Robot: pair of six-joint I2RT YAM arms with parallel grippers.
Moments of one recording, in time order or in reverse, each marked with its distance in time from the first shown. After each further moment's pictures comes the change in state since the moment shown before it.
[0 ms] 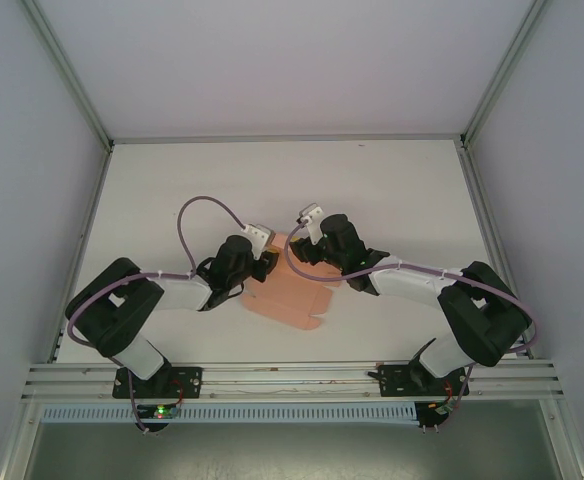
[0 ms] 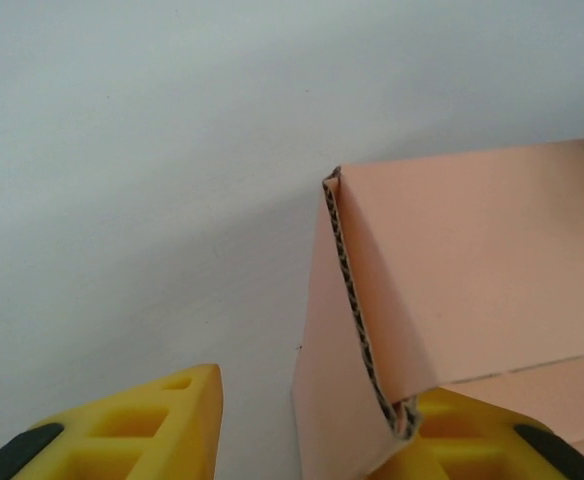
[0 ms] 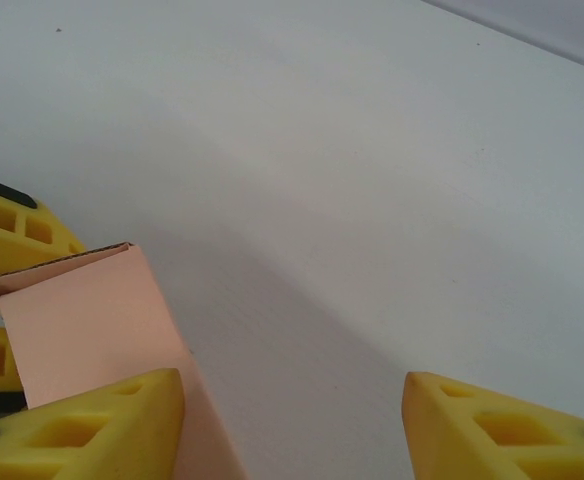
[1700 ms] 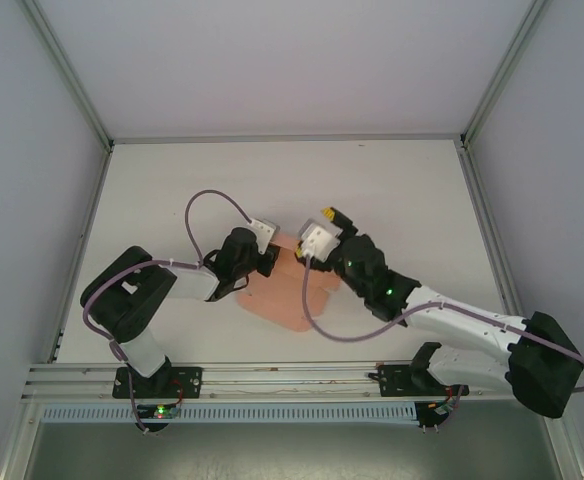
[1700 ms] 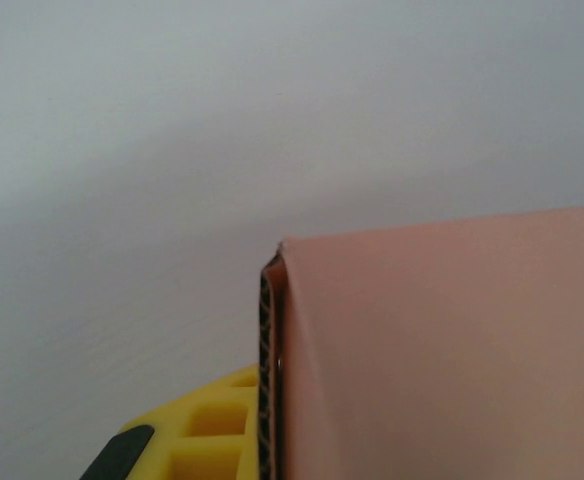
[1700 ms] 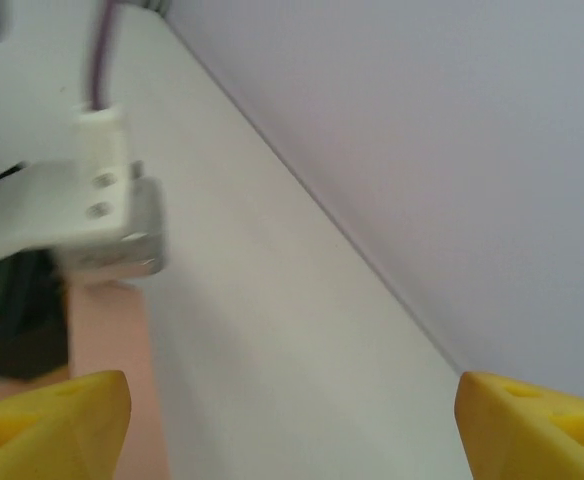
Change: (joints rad) left arm 0.027 0.098 0.077 0.014 0.105 -0.012; right arm 0.117 -0.379 -0.106 0.028 0.214 -0.478
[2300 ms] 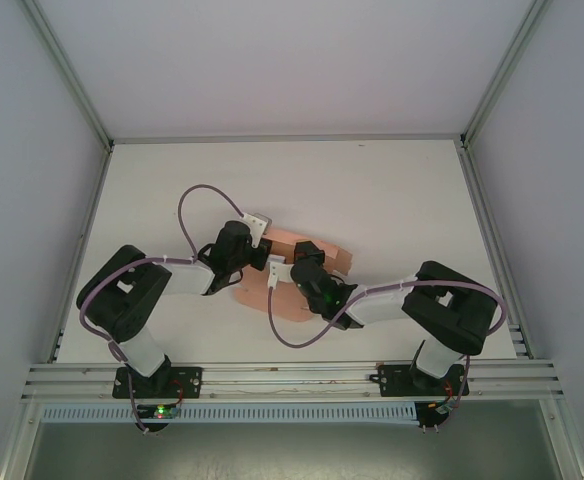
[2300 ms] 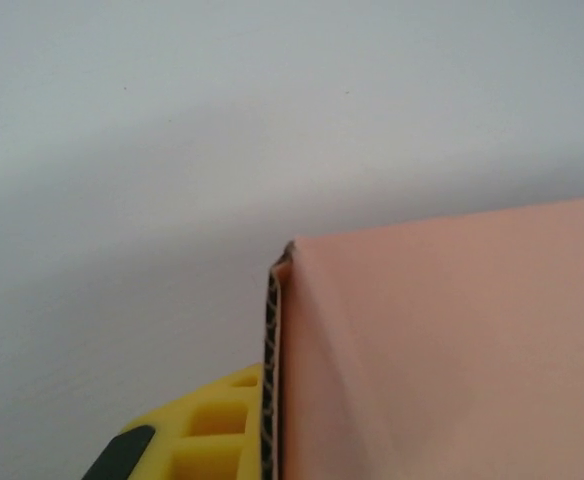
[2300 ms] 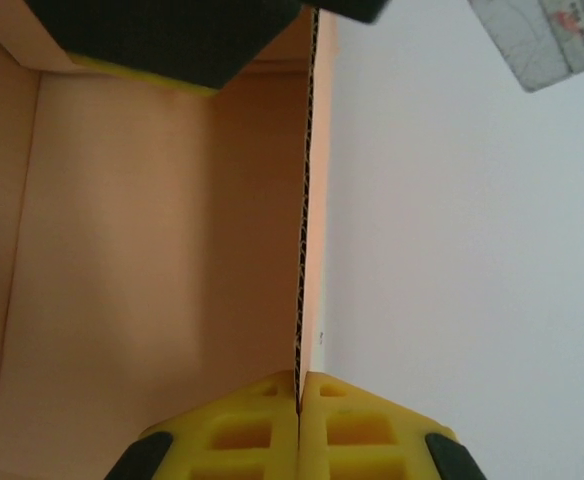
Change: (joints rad) left arm 0.068 -0.013 0.025 -0.069 -0.005 0.000; right arm 0.203 0.518 -0.009 0.339 0.488 -0.669
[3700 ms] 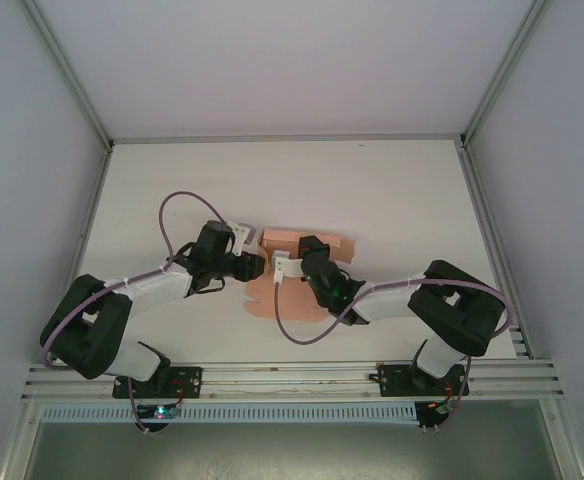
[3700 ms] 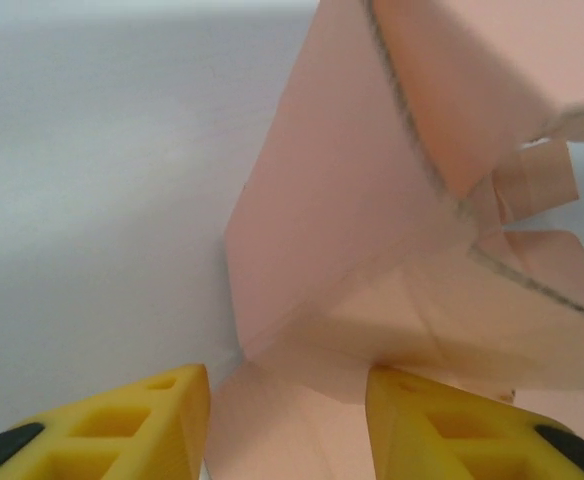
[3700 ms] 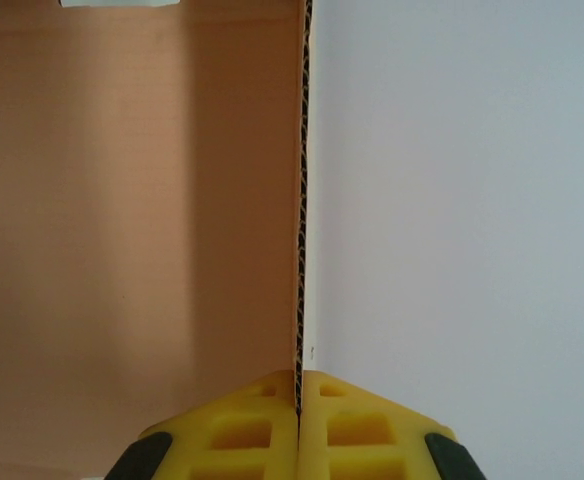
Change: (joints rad) left arm 0.076 -0.256 -0.027 -0.439 0.251 -0.145; right arm -0.064 -0.028 -0.031 0.067 -0.099 -0.073
